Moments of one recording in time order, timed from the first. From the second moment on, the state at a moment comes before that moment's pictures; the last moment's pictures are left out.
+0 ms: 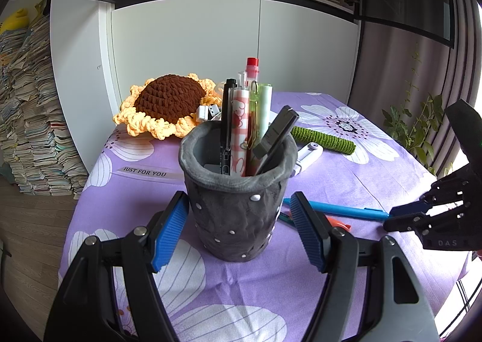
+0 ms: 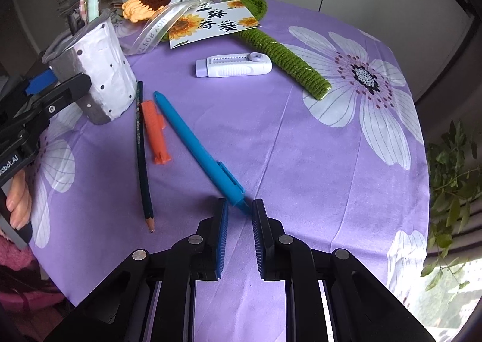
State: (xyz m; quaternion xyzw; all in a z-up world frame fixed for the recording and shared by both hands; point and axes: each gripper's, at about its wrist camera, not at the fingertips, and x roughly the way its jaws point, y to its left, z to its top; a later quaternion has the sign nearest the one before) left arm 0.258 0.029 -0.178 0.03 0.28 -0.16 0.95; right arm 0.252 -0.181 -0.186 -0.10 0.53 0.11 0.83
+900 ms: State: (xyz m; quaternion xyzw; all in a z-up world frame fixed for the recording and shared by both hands) left arm 0.256 0.027 -0.177 0.03 0.28 -0.16 0.95; right arm 0.346 -0.100 -0.173 -0.10 0.53 0.21 0.81
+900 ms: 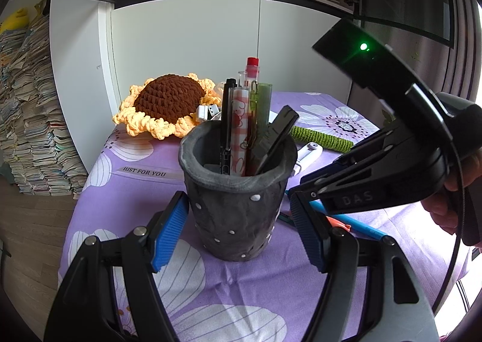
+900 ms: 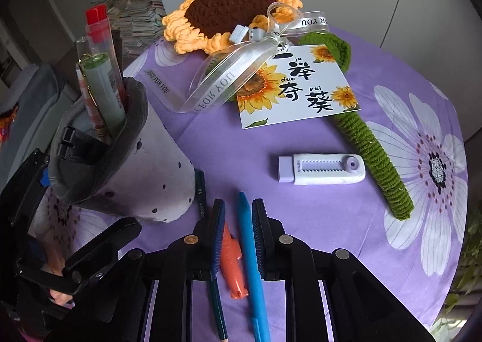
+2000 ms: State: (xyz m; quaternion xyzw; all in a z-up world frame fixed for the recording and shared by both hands) left arm 0.255 0.027 -0.178 0.03 0.28 -0.16 0.95; right arm 0.335 -0.078 -0.161 -0.11 0.50 0.20 0.84
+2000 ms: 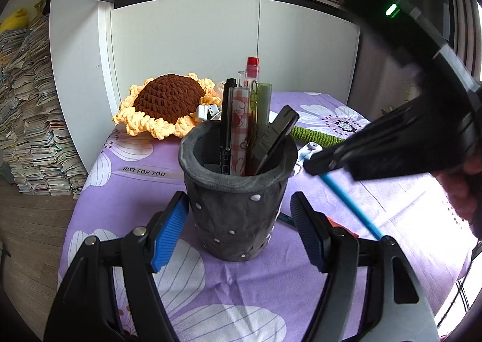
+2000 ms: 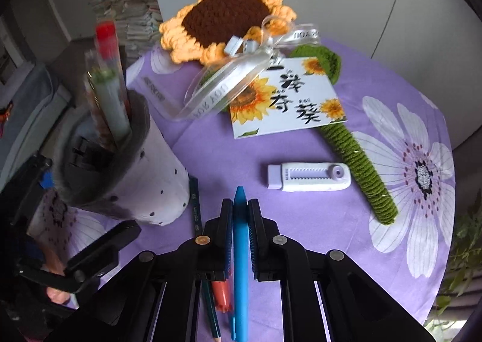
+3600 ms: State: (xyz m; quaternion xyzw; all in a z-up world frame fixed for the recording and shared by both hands) left arm 0.260 0.033 -0.180 0.02 0.29 -0.16 0.94; right arm 0.252 -0.082 -0.068 -0.02 0.22 0.31 0.92
